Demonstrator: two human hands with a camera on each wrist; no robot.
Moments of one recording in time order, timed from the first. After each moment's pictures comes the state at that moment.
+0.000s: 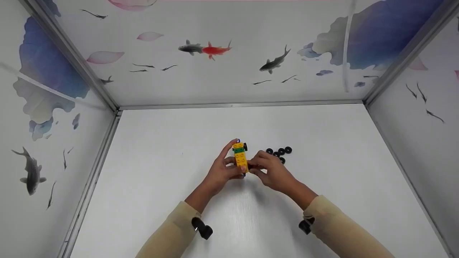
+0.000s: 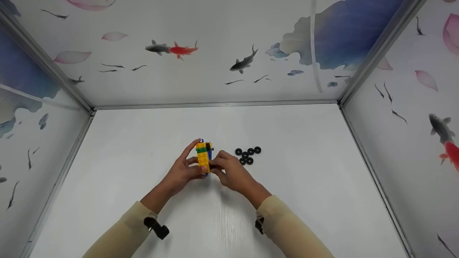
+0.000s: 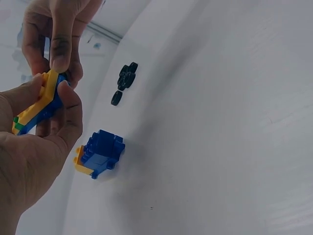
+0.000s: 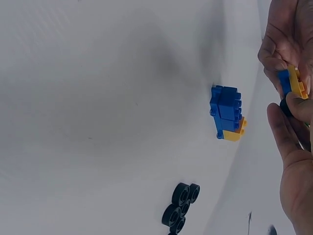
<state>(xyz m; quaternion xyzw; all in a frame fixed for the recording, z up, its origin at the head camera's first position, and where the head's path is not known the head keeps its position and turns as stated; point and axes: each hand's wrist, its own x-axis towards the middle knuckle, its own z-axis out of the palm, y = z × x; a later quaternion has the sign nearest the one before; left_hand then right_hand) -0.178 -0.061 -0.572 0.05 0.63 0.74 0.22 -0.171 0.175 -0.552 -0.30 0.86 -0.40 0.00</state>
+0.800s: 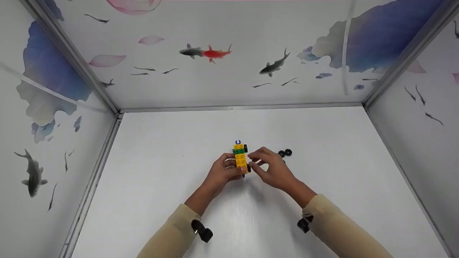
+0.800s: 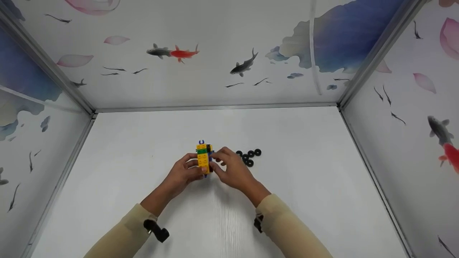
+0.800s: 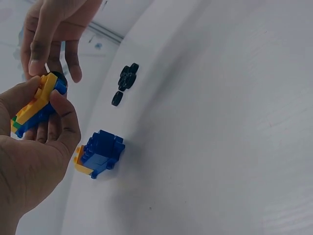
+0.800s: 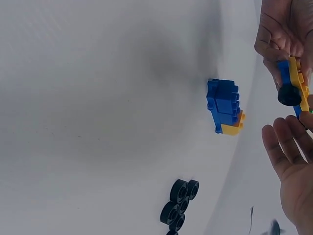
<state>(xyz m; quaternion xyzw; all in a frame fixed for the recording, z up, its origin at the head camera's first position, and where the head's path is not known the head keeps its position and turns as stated) -0.179 -0.059 -0.573 -0.01 0.64 0.74 0.22 -0.180 0.170 -0.547 -0.24 0.87 -0.43 -0.01</state>
